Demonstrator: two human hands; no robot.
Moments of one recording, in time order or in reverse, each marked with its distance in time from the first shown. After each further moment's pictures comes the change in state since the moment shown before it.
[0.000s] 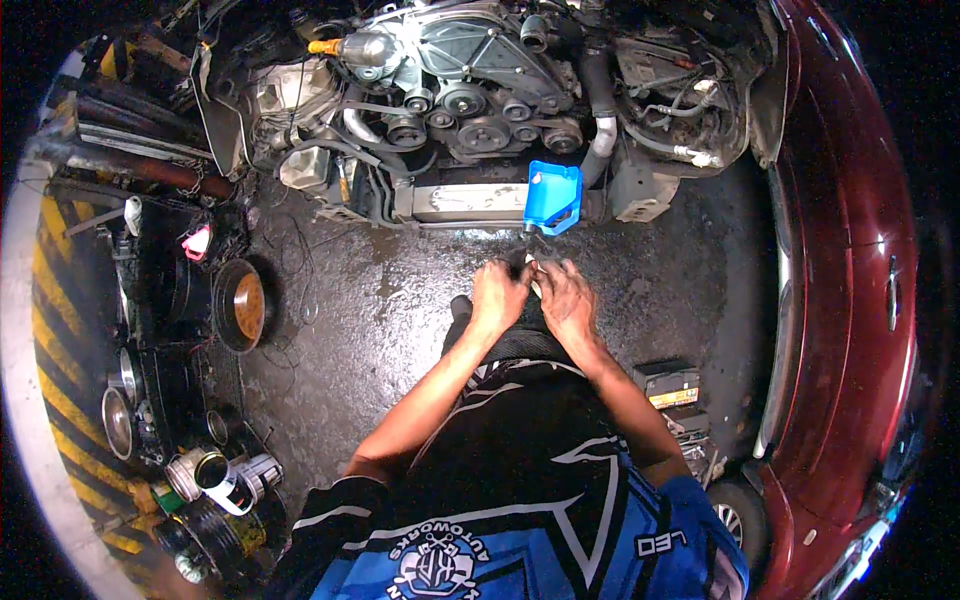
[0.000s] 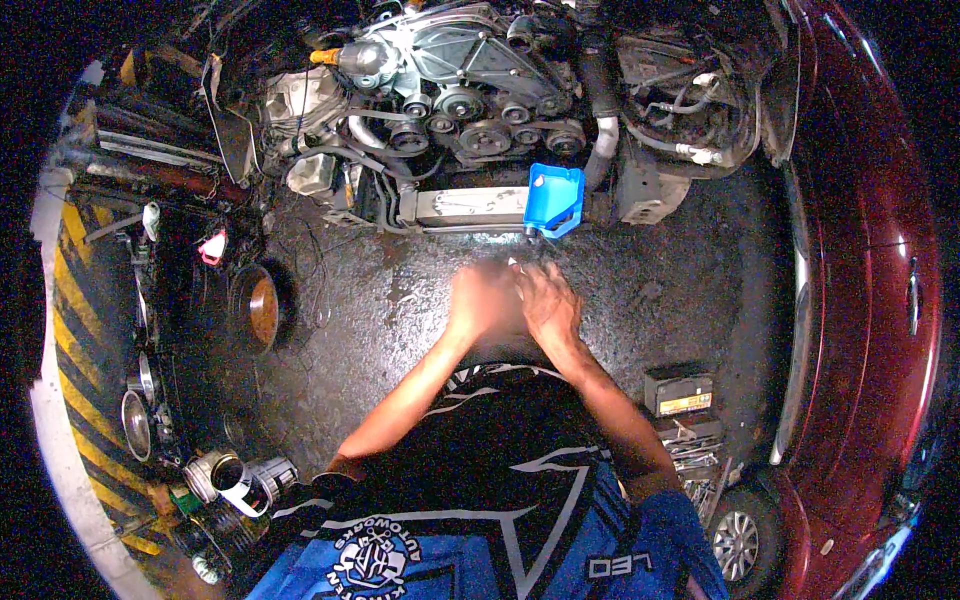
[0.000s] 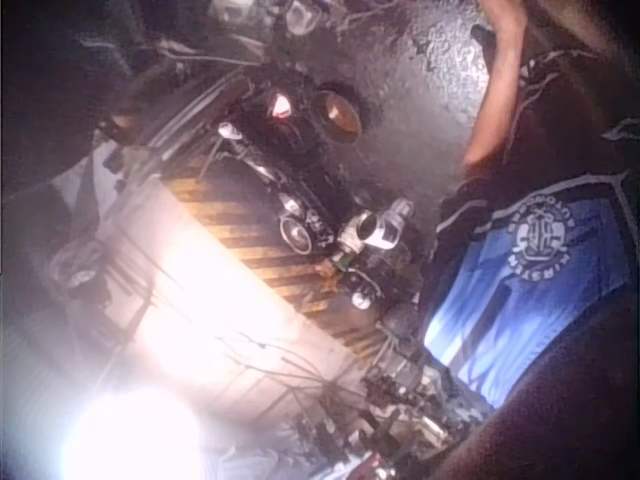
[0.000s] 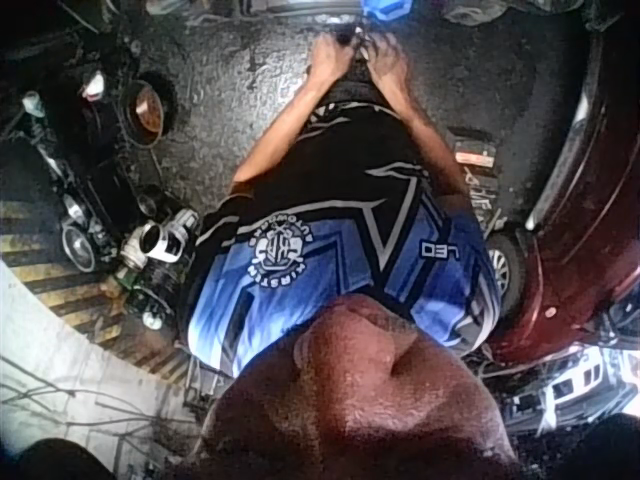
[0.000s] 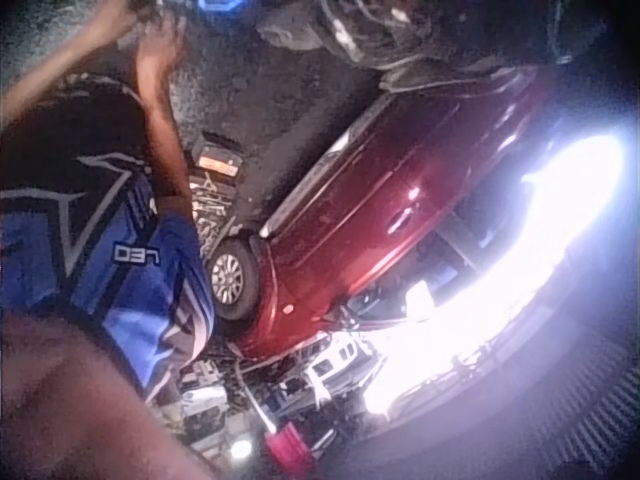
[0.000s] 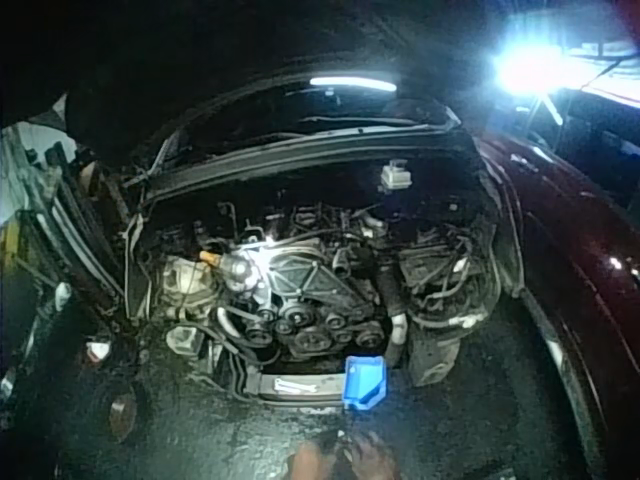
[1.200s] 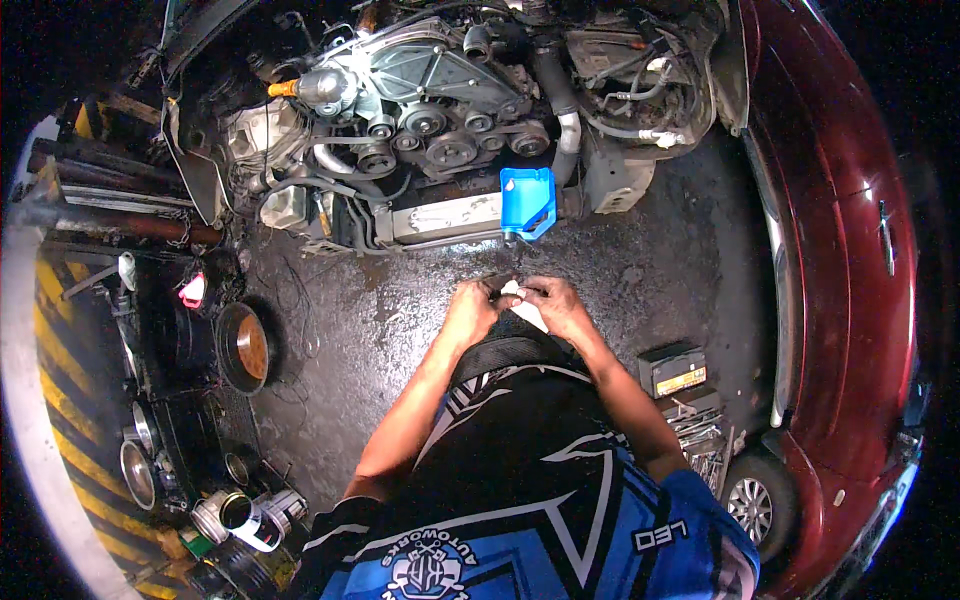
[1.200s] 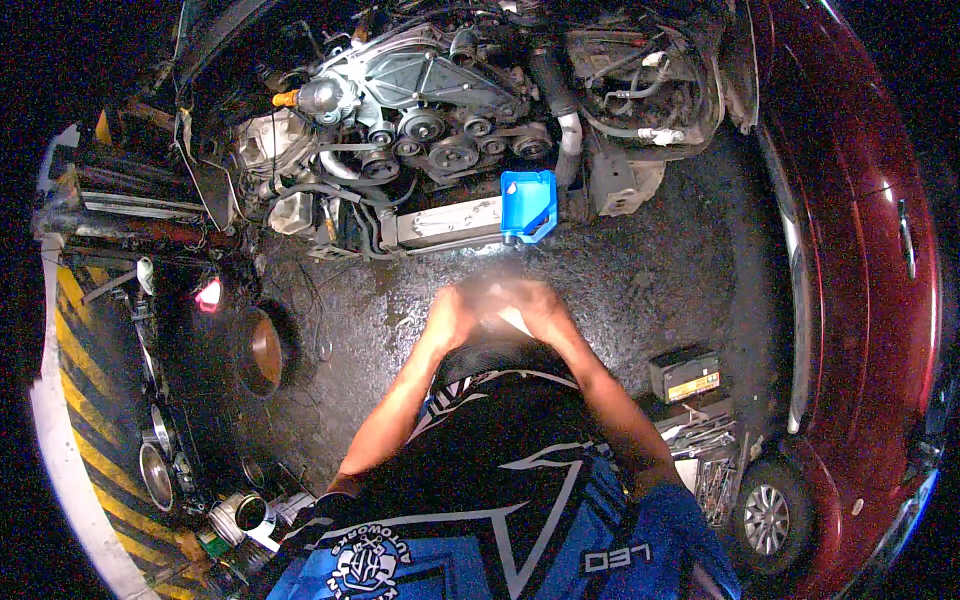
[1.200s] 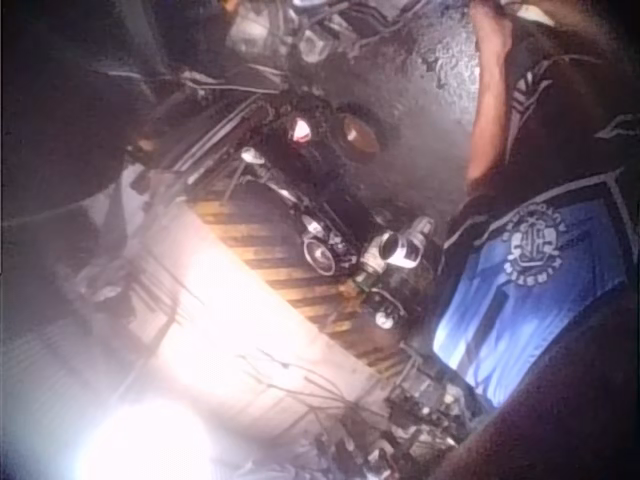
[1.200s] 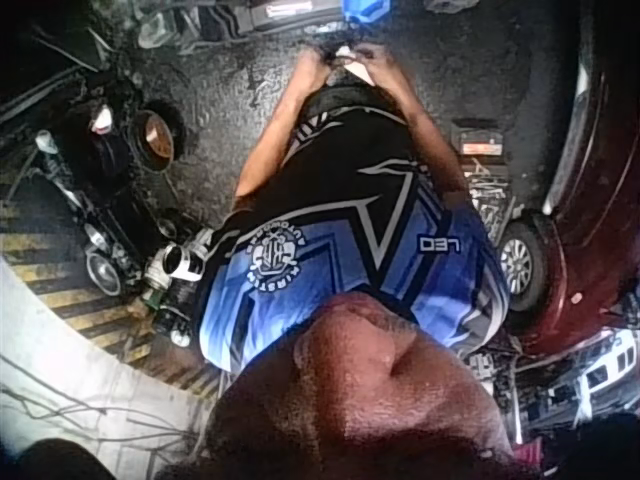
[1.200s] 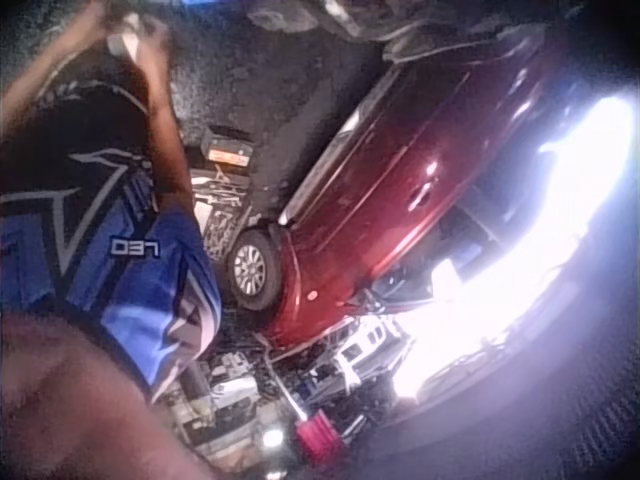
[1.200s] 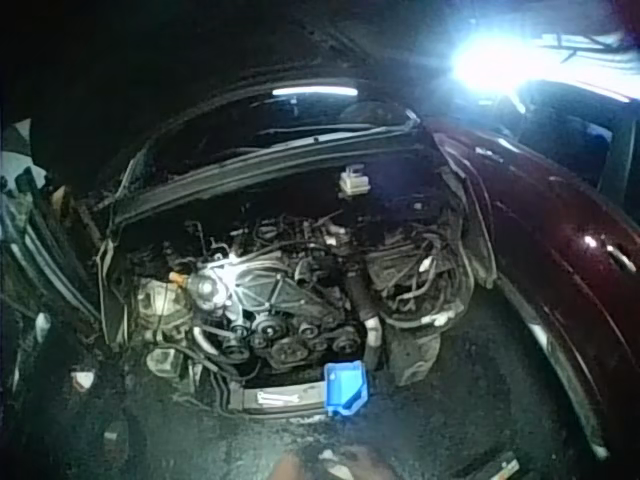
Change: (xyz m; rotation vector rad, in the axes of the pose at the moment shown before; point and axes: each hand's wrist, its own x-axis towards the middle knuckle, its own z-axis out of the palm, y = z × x) left_hand 0.002 0.001 -0.021 -0.313 -0.351 0.004; right_hand 0.003 0.033 -0.010 0.716 -0.336 0.327
